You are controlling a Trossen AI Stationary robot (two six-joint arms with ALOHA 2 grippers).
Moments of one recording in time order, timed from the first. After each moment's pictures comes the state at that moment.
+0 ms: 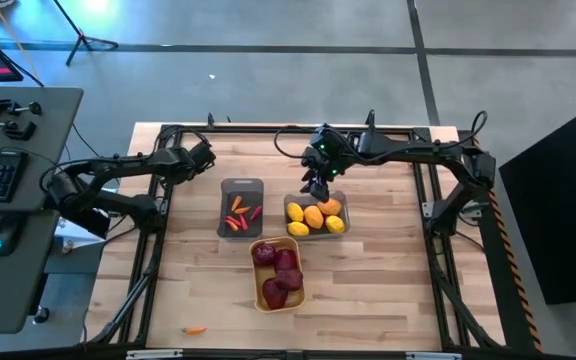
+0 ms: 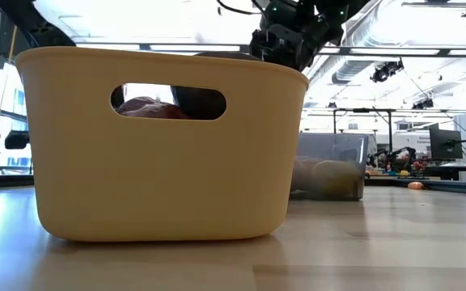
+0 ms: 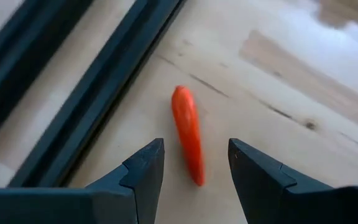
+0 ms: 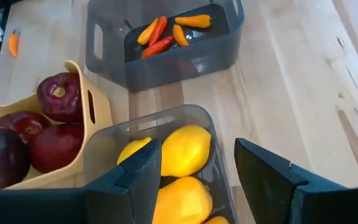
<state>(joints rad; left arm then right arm) 0.73 1.27 0.50 -0.59 -0.52 -1.31 -0.32 1.68 1.31 -0.54 -0.36 -0.01</state>
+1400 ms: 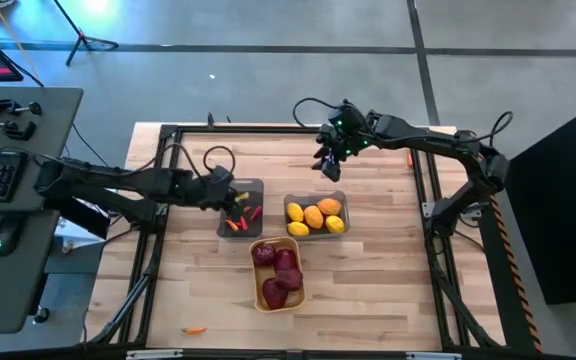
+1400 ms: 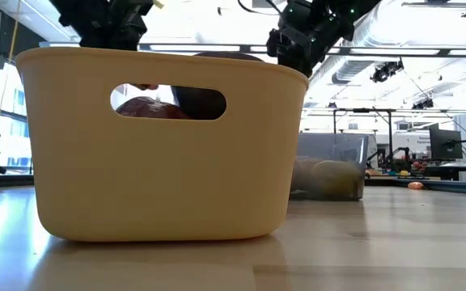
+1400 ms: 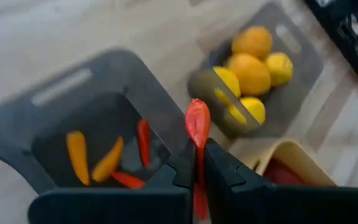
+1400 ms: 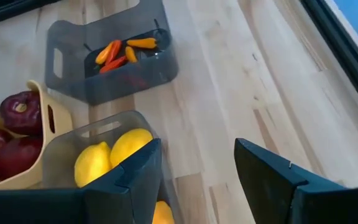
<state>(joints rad) -0.04 1.10 0.84 -0.58 -0.28 -0.90 -0.47 1.58 1.31 -0.60 -0.35 -0.09</state>
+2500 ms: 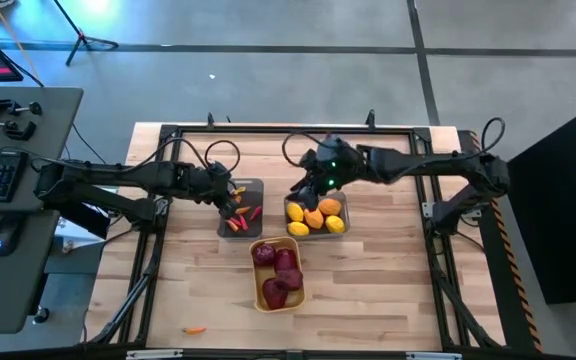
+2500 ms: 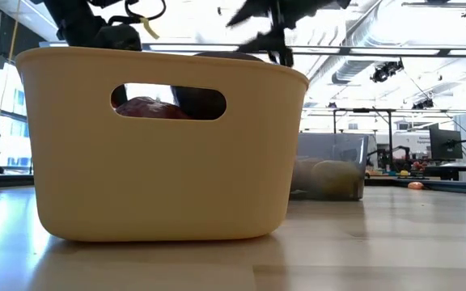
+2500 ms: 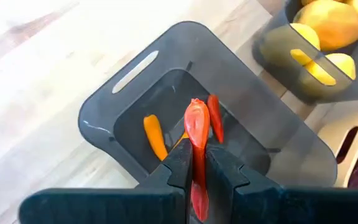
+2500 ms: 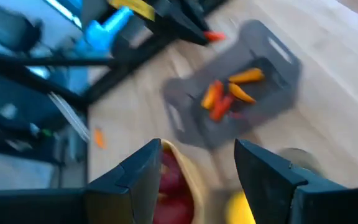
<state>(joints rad) 0.07 1.11 0.84 -0.78 -0.25 -0.68 -0.13 1.57 1.31 -0.33 -0.24 0.55</state>
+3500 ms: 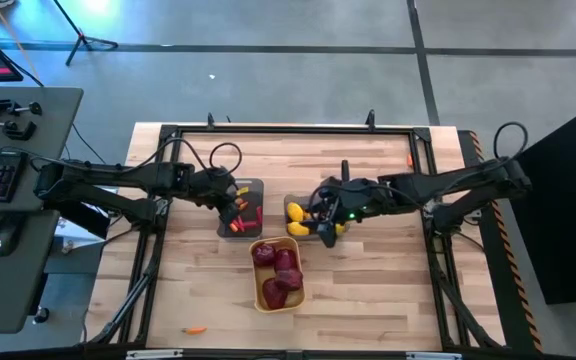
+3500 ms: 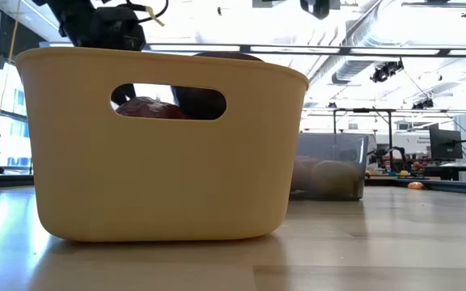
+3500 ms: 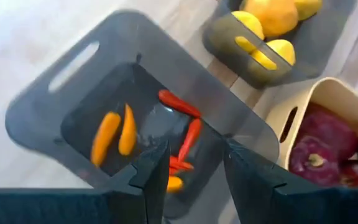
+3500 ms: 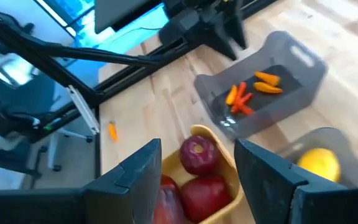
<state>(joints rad) 0.06 1.11 0.84 -0.71 -0.11 -0.65 0.19 1.43 1.31 -0.42 0.14 0.61</state>
